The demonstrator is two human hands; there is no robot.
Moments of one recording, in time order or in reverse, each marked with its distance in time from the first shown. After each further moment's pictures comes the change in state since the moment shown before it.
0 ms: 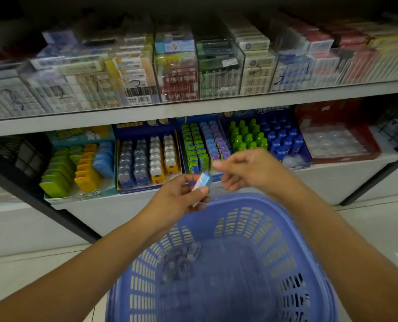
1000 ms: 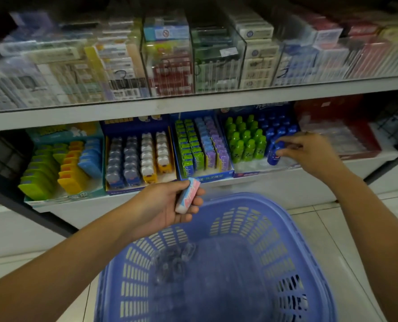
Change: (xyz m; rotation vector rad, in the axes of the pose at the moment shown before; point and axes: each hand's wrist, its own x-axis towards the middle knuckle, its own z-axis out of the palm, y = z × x) left_hand 0.010 0.016 -0.010 -0.149 -0.127 -0.386; right_hand 0.041 0.068 -0.121 -0.646 0.417 -0.168
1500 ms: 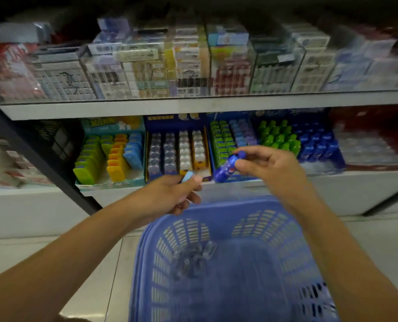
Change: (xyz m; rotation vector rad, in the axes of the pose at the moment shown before) left_hand -0.047 0.004 -0.049 0.455 0.208 0.223; right_hand -0.067 -0.153 0.068 0.910 -0.187 -0.069
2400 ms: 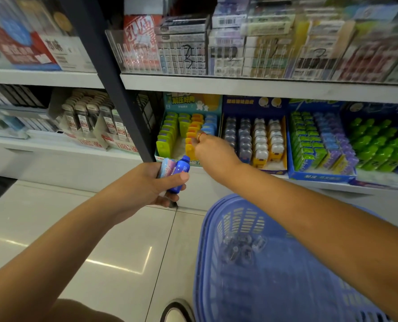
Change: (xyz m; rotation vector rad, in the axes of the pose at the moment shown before) left_hand -0.089 -0.046 -0.111 -0.084 0.336 -0.102; right_hand 0.072 0.023 0.226 -1.490 -0.457 -0.653
